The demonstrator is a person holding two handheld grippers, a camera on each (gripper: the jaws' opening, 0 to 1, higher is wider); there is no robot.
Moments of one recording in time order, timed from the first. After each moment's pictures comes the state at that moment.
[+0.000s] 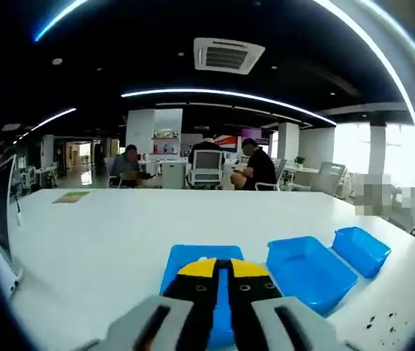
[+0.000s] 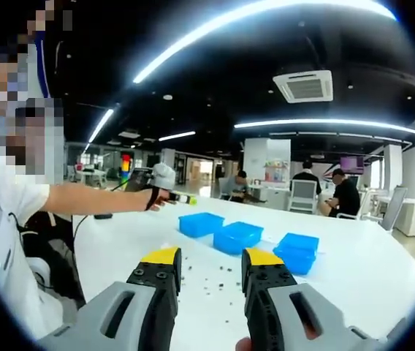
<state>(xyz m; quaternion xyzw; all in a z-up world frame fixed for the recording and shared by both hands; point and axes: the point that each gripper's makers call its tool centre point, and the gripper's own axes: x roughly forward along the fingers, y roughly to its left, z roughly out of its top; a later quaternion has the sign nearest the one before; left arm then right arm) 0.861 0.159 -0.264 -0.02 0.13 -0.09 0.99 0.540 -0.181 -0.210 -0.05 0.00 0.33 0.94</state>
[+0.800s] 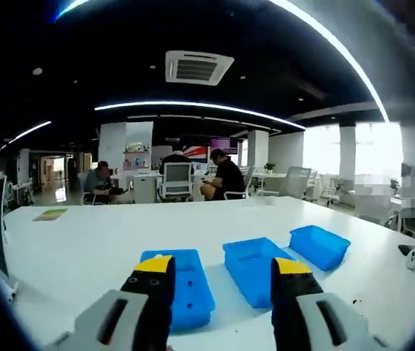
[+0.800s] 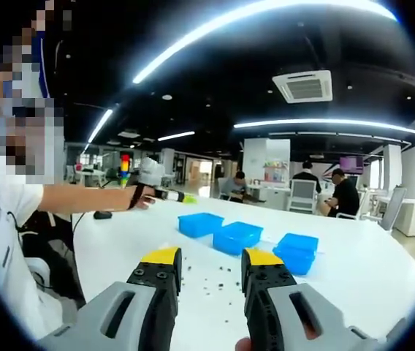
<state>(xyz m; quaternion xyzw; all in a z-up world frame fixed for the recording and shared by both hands) 0.785 0.111 -0.228 -0.01 0.09 -0.21 0.97 0.541 -0.179 -0.209 -0.05 0.00 0.33 0.94</state>
